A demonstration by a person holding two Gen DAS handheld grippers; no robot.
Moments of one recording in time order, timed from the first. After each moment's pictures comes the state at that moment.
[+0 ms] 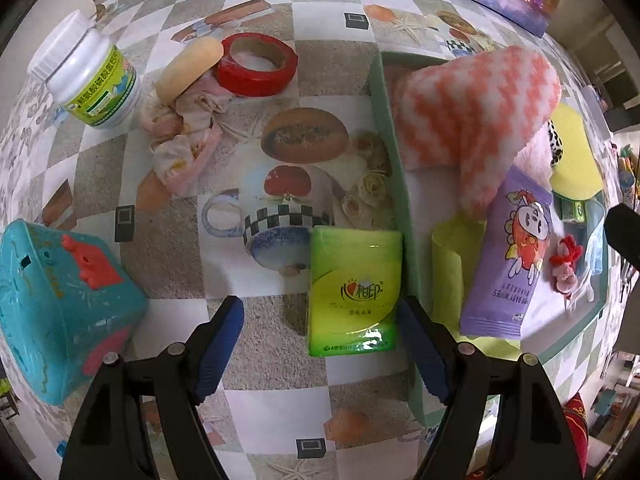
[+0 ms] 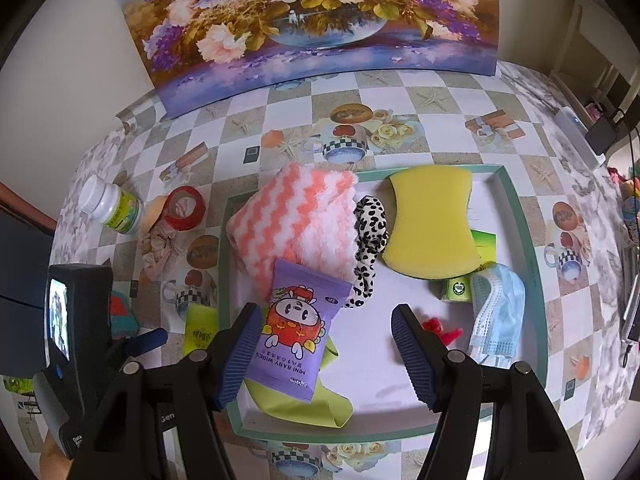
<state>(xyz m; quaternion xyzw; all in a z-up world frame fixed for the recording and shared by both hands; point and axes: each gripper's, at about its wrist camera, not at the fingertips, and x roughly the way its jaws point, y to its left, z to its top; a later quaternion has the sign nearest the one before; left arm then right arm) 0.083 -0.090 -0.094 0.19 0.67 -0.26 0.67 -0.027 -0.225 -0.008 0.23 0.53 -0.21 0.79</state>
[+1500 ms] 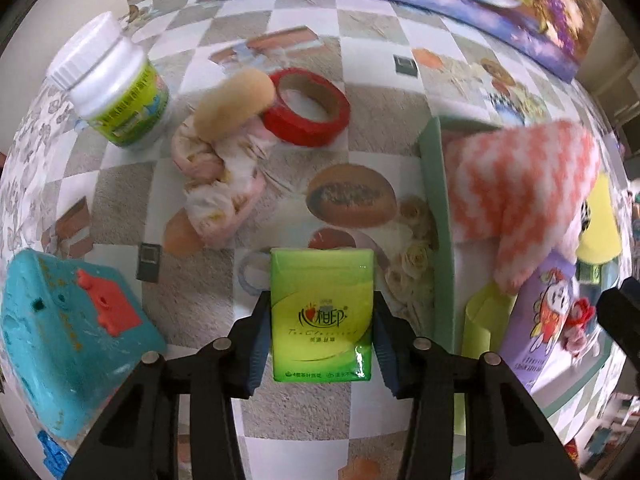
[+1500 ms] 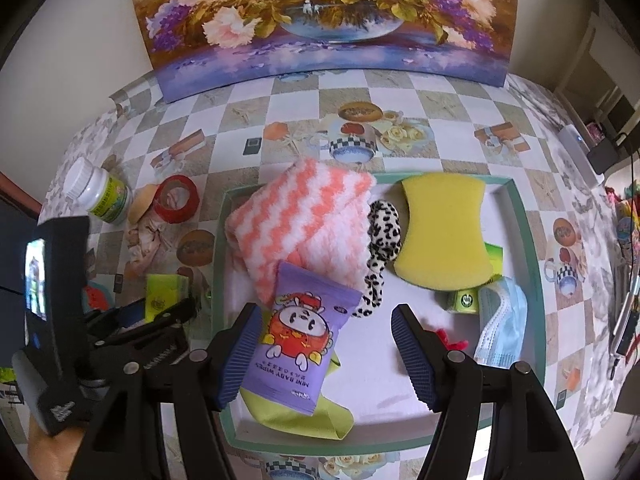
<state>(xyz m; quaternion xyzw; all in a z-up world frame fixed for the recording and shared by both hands) 0.115 -0.093 -0.092 0.15 0.64 -0.23 0.72 -0.005 -0.212 -0.015 0.19 0.54 -0.22 0.79</state>
